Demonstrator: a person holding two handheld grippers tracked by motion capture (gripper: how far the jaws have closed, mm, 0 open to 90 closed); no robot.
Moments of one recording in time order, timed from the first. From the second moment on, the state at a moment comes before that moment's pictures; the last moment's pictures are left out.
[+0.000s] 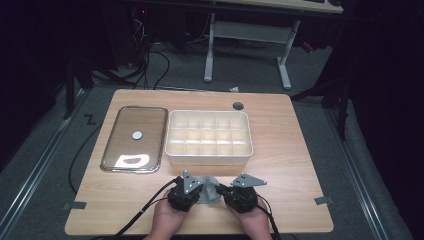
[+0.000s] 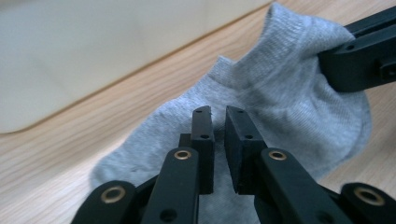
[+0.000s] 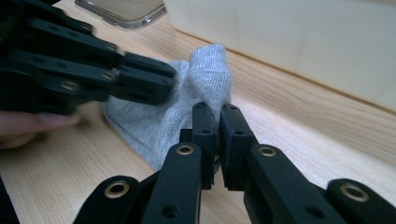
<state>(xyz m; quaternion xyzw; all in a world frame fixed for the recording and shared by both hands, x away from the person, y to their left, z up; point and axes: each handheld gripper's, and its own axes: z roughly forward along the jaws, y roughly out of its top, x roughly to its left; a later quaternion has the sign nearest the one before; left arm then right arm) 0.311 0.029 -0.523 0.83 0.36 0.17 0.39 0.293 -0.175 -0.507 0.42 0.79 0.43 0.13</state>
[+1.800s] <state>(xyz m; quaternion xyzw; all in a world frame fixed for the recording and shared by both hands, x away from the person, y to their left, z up) 0.302 0.083 -0.531 0.81 0.39 0.10 0.44 0.307 -0.108 -0.491 0.37 0.84 0.37 0.15</state>
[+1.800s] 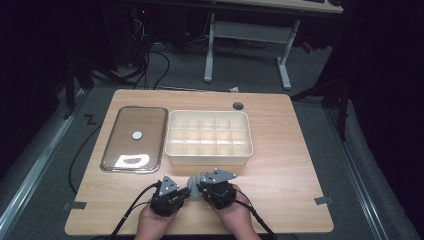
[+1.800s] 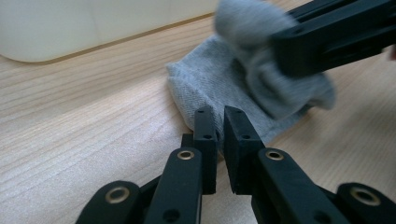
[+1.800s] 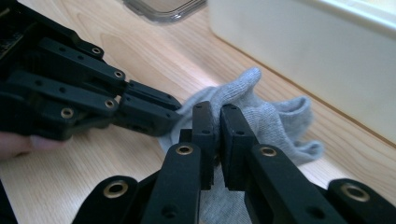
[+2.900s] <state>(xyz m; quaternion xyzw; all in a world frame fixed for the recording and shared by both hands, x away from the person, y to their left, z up) 0.316 0.089 -0.533 0.80 0.40 0.11 0.43 0.305 -0.105 -0.515 0.39 0.83 0.35 0.18</state>
